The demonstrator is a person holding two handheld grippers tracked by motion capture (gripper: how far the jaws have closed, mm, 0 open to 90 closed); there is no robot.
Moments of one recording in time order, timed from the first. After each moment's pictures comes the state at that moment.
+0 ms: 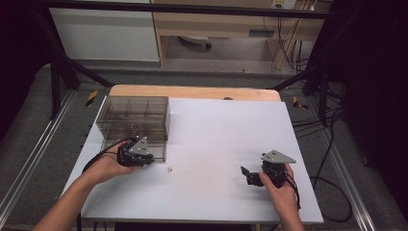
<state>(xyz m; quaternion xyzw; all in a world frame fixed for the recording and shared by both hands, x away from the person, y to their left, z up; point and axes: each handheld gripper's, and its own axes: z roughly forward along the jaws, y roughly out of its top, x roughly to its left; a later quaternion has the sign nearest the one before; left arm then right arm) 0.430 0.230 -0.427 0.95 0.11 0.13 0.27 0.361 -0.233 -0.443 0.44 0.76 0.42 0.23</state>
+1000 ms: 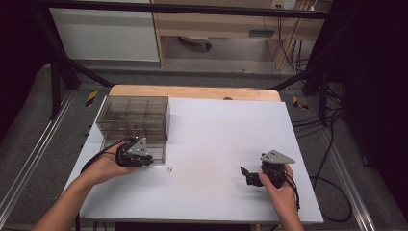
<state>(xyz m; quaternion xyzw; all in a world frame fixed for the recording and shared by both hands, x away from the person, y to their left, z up) 0.426 0.233 -0.425 0.95 0.10 0.13 0.27 0.360 -0.231 -0.442 0.44 0.76 0.41 0.23</state>
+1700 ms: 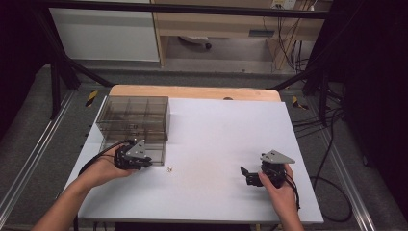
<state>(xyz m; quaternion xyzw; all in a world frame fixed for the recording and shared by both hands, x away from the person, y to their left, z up) 0.419 0.235 -0.425 0.95 0.10 0.13 0.27 0.360 -0.231 -0.442 0.44 0.76 0.41 0.23</state>
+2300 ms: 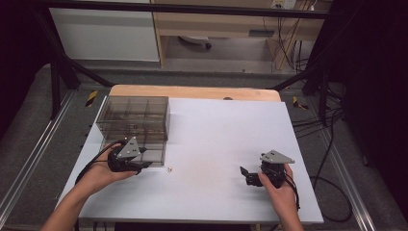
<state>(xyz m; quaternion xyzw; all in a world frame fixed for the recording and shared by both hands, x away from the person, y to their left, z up) 0.397 0.244 -0.411 0.90 0.19 0.20 0.35 0.360 -0.231 -0.443 0.44 0.76 0.41 0.23</state>
